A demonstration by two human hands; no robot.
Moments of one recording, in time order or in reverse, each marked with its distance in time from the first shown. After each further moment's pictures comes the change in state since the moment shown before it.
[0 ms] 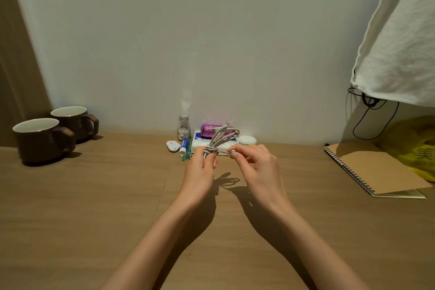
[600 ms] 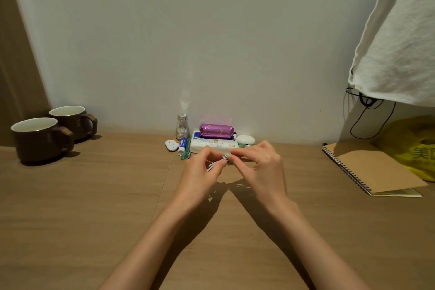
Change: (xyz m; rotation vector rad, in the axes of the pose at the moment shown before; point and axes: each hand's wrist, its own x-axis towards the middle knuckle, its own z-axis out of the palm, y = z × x) left_hand -0.010 0.003 -0.008 0.197 -0.069 0.170; right_hand -0.001 0.013 -0.003 -0.267 0.097 -0.179
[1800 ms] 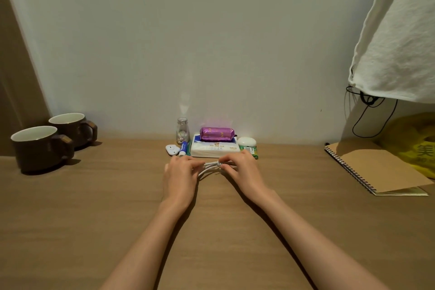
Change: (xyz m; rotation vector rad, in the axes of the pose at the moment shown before) left_hand 0.025 -0.056 -0.012 0.630 0.161 0.045; right_hand 0.010 0.044 0.066 -0.002 -0.328 0.086
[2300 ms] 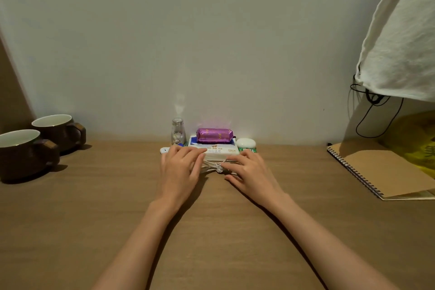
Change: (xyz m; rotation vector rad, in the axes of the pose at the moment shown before) left_hand 0.023 -0.009 0.010 -0.007 0.203 0.243; right_hand 0.003 0.037 -0.003 -0.338 -0.015 -0.306
